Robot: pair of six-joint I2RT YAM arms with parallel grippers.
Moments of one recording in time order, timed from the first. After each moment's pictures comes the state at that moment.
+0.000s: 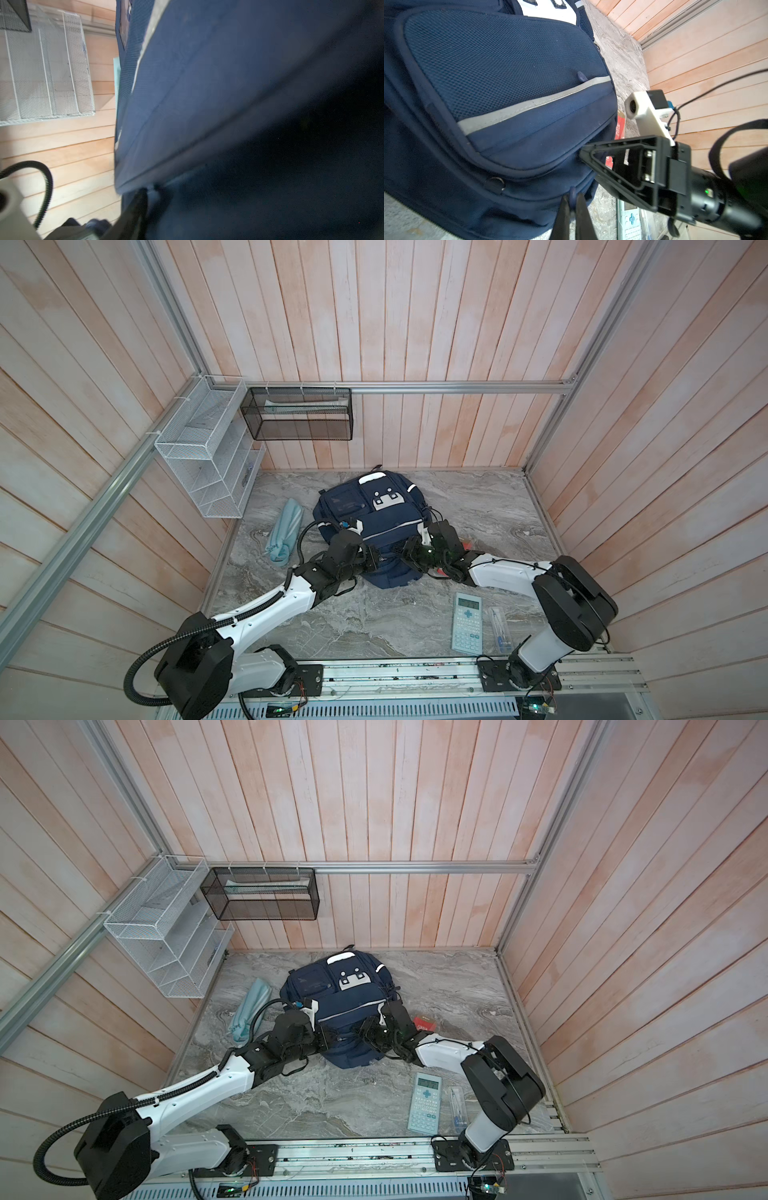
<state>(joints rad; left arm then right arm) -0.68 1.25 0.73 -0.09 0.07 -0.81 0.68 1.64 0.78 0.27 -0.36 1.21</state>
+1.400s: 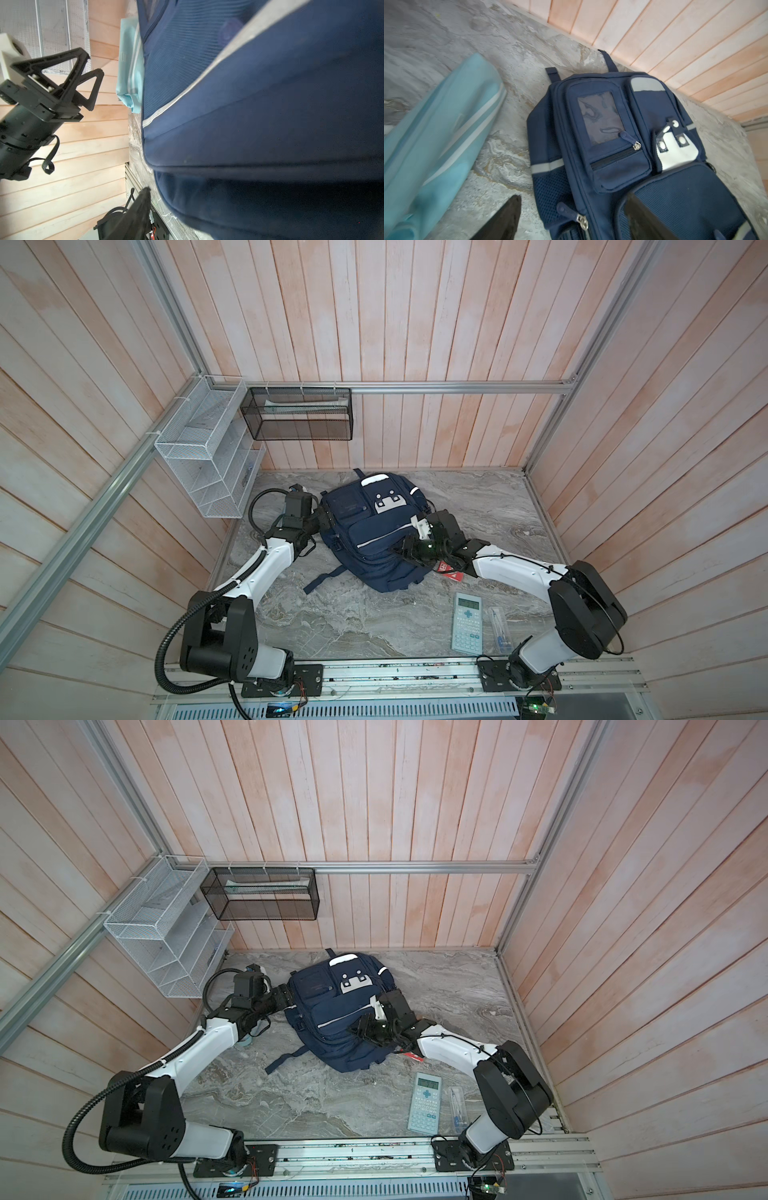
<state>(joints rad) -0.16 1.42 0.97 -0.24 -0.02 -0.47 0.69 1.57 0.94 -0.03 -0.44 0.96</state>
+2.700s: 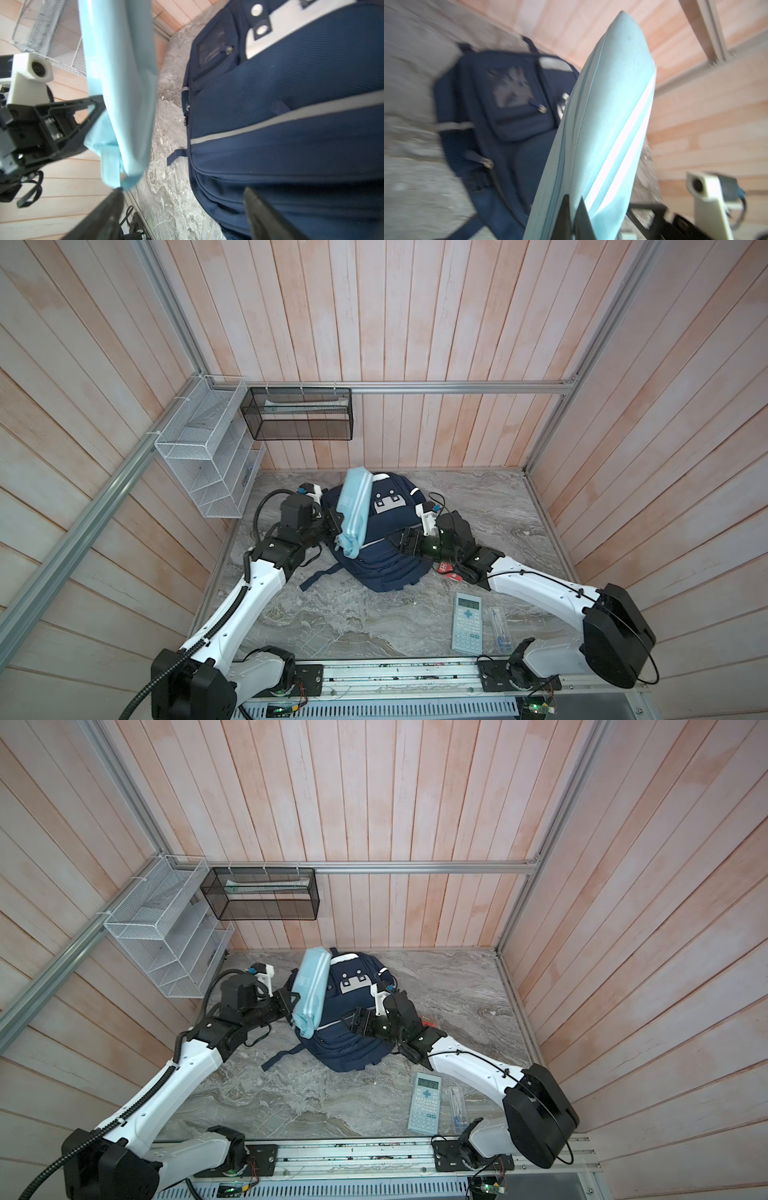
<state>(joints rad) -0.36 1.17 0.97 -0.32 0.24 -0.66 0.75 1.40 0.88 0.12 -0.30 0.84</state>
